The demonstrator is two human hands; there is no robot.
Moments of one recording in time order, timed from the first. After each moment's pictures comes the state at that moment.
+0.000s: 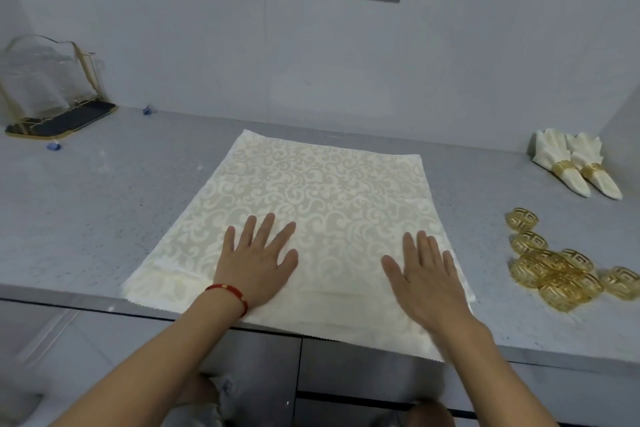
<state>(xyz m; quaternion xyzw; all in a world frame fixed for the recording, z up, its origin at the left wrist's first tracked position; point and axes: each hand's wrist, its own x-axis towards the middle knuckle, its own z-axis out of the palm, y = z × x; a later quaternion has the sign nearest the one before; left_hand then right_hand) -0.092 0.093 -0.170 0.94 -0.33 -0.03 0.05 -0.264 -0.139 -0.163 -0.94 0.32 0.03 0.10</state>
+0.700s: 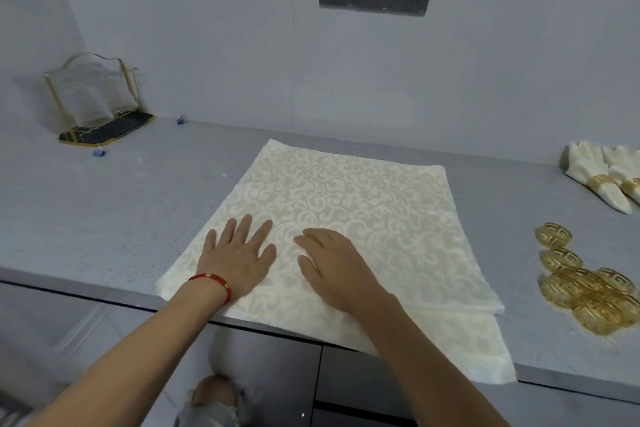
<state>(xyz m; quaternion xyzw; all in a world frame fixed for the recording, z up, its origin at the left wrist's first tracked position) -0.056 0.142 -0.157 0.96 -0.25 -0.08 0.05 -0.163 -0.044 -0.161 -0.98 -0.04 -0.11 0.15</state>
